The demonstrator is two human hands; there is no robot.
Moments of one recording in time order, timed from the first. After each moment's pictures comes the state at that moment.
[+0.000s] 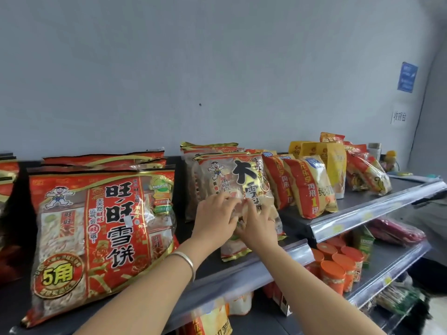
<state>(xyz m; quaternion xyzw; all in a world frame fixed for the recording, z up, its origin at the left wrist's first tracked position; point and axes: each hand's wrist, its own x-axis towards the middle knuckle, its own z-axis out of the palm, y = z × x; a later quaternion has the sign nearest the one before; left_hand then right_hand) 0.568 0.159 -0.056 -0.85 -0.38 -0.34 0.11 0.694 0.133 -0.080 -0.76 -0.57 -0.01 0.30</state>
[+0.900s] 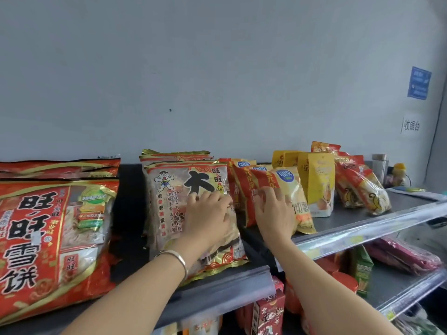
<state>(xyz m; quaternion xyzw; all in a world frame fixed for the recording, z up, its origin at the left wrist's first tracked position) 0.693 0.167 -0.029 -0.82 -0.45 -0.31 0.19 0.854 0.159 -0.045 -0.68 -0.51 -0.23 0.47</state>
